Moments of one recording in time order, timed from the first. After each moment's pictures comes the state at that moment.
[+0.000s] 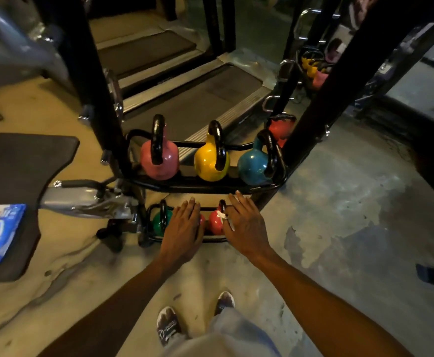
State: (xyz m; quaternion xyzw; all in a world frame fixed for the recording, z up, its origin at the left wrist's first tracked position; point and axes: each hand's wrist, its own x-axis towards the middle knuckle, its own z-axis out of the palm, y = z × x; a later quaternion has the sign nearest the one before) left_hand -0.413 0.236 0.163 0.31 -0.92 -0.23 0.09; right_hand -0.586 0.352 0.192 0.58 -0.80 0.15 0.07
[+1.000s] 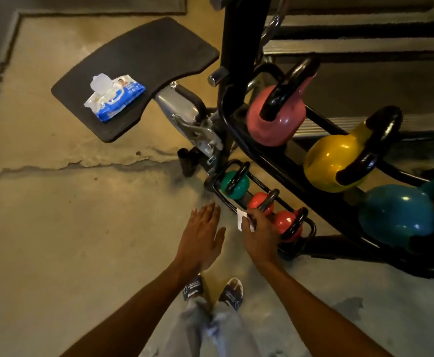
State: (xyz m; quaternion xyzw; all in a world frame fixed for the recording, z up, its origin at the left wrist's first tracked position) left_hand -0.401 0.291 0.042 0.64 -0.72 -0.27 0.02; right_hand -0.579 0.275 0.025 0.55 -0.71 0.28 -0.35
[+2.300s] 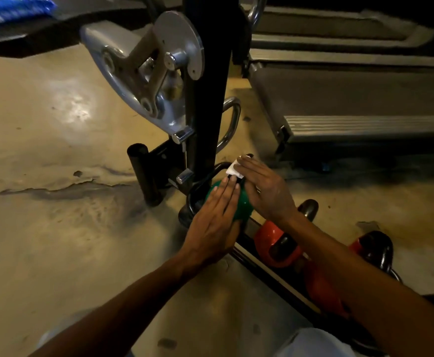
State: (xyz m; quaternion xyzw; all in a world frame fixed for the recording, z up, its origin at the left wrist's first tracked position) left_hand -0.463 0.110 -0.396 0.50 -0.83 -0.04 0.25; right_hand -0.644 0.030 -0.354 0.86 -0.41 0.30 -0.05
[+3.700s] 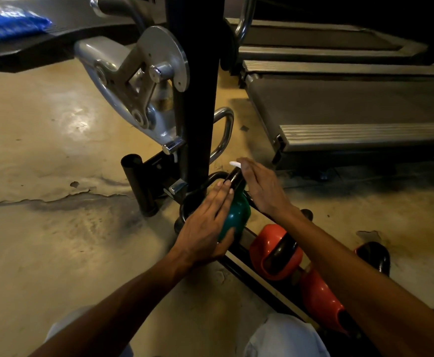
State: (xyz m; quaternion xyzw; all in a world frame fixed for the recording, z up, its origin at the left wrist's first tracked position) left_hand -0.460 0.087 -0.400 0.50 -0.84 -0.01 0.21; right_hand -0.653 0.005 -0.339 0.77 -0.49 0.32 -0.24
